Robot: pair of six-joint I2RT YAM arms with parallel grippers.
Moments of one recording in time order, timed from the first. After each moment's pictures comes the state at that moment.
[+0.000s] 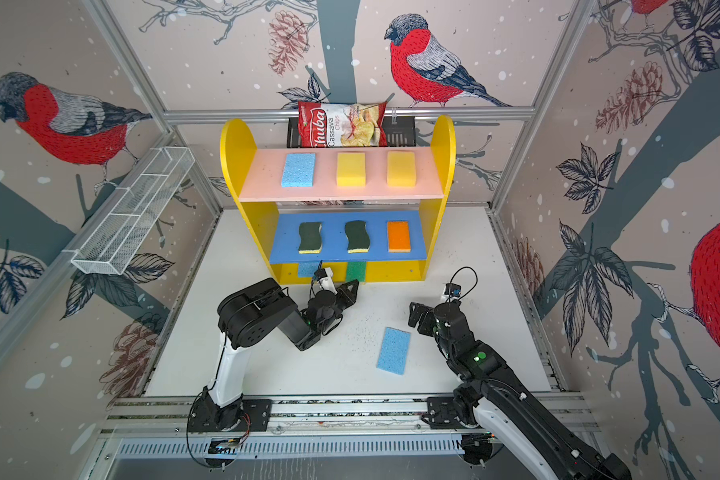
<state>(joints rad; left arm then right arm) -0.80 2.13 0.68 1.22 -0.21 -1.07 0.56 0.60 0.31 -0.32 0.20 0.63</state>
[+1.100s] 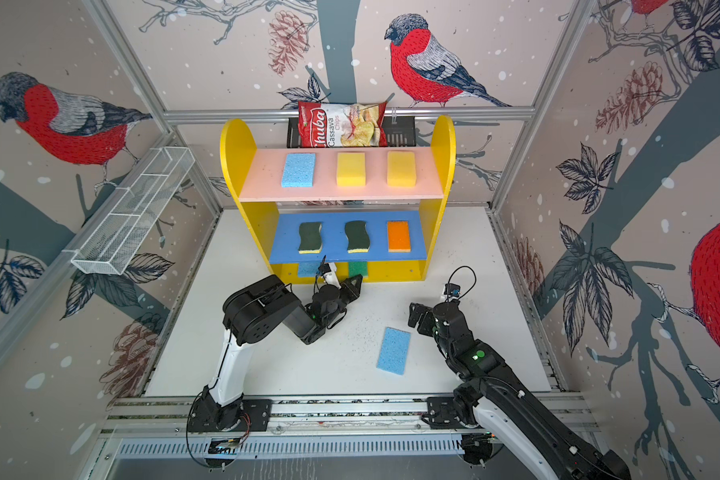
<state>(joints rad) -0.78 2.18 0.76 1.19 -0.19 -1.07 0.56 0.63 0.31 -0.31 0.20 0.63</state>
